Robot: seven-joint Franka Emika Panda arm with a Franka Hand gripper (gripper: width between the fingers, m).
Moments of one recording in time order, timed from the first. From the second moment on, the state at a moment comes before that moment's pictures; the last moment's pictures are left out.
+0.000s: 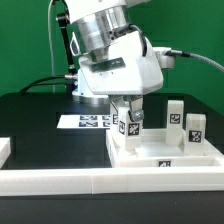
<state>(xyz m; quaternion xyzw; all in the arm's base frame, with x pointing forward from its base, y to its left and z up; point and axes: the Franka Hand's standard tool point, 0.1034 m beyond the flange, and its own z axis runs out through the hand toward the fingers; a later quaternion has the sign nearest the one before) 0.593 0.009 0.087 -0.80 0.57 0.05 0.15</state>
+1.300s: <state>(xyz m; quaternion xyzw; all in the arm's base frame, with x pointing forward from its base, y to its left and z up) 0.595 0.016 0.090 -0.87 0.46 0.05 0.17</state>
